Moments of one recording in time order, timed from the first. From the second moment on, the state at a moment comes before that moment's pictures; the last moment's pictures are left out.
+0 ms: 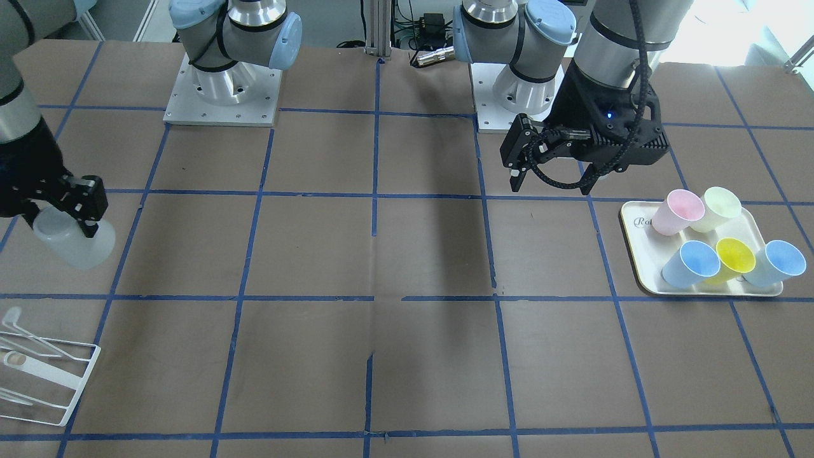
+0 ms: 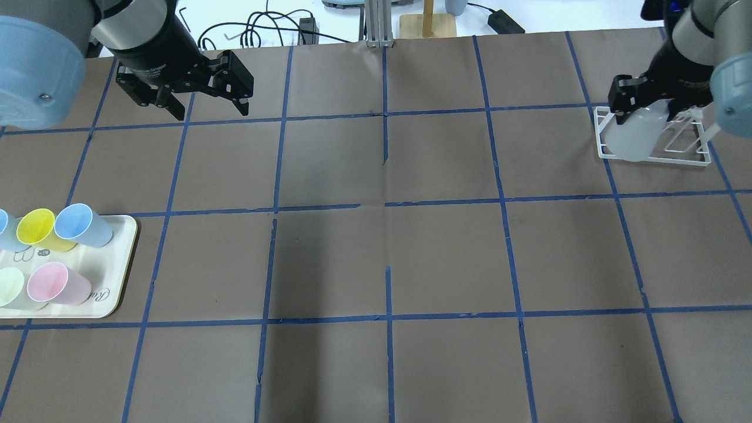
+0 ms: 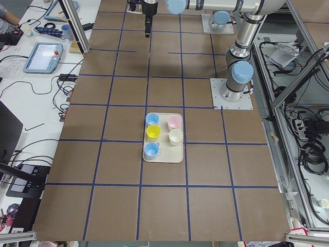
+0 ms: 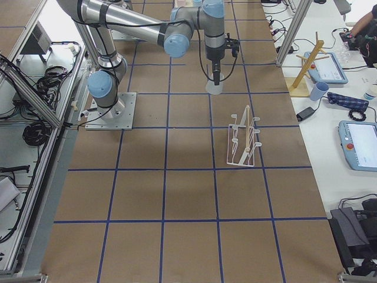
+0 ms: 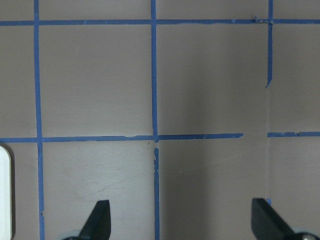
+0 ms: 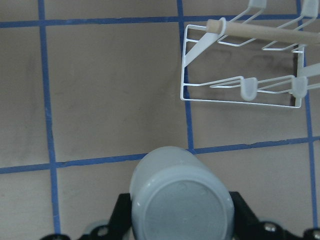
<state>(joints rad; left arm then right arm) -1.58 -1.61 -1.53 -1.45 1.53 -0.01 1.29 -1.52 1.73 -1.96 -1.66 -0.24</state>
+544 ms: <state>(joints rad) -1.58 -1.61 -1.53 -1.45 1.53 -0.01 1.22 -1.45 1.73 -2.14 -1.66 -0.39</state>
